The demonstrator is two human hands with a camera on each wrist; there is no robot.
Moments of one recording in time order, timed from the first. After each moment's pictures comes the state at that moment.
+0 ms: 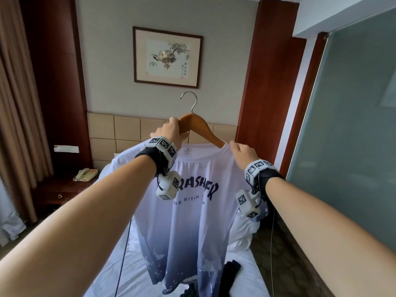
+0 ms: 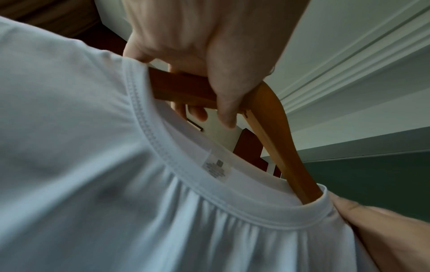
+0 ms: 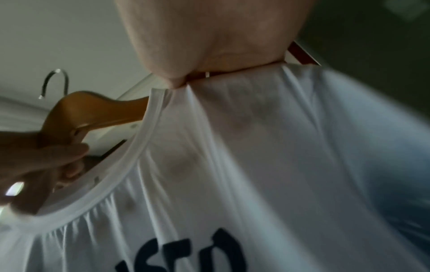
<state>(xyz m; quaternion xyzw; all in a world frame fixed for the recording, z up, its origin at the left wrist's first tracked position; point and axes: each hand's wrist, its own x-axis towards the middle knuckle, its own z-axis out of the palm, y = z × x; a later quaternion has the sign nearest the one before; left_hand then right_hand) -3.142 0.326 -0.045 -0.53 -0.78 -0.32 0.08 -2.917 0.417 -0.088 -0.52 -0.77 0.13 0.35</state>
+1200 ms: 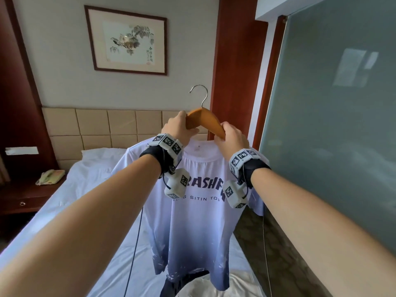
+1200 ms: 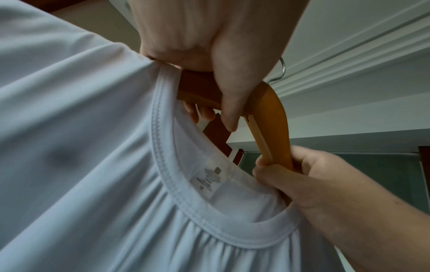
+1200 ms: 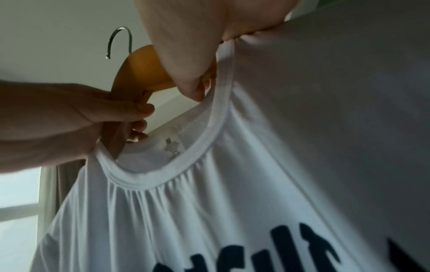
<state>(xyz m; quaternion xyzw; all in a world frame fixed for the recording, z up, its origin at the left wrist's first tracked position) -3.047 0.345 -0.060 -0.63 -0.67 -0.38 0.02 -2.867 0.376 -0.094 -0.50 -0.76 -0.03 0.43</state>
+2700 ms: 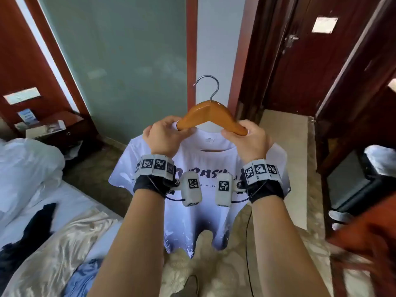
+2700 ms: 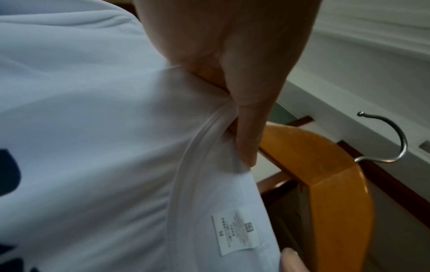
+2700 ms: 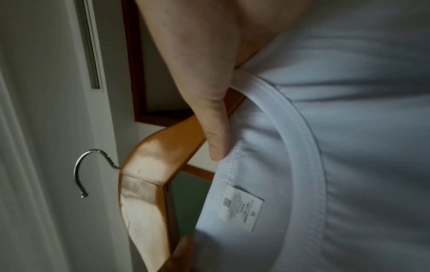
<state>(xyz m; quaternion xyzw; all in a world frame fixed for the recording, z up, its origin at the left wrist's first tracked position) -2.402 0.107 -0.232 -0.76 -0.41 -0.39 -0.31 -2.237 -0.024 -0.250 -0.76 -0.32 -0.02 0.57</state>
